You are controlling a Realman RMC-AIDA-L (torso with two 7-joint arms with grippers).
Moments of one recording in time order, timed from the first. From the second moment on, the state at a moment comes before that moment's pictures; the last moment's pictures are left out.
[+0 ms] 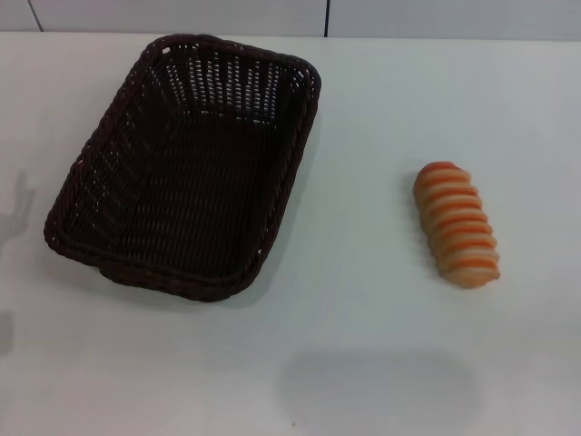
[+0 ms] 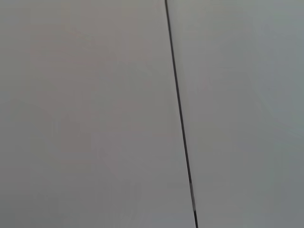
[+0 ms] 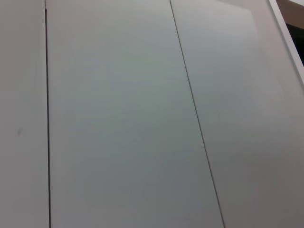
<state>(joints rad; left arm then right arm) -0.12 -2.08 -1.23 -0.30 2.57 1.34 0.04 0.02 2.09 0.40 0.40 -1.45 -1.87 -0.04</state>
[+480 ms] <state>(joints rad) -0.13 -2.07 -1.21 -0.32 2.57 1.33 0.04 0.02 2.09 0.39 0.41 -1.45 -1.87 -0.04</state>
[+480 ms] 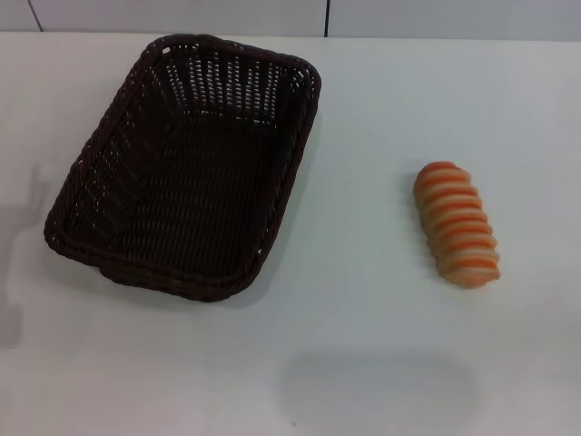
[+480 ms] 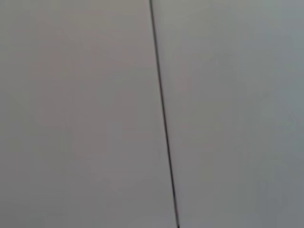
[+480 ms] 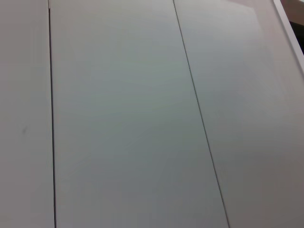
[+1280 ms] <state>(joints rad) -0.01 -1.96 -1.32 -1.40 2.88 0.23 0.20 0.04 2.09 0.37 0.42 -1.45 -1.86 -0.03</state>
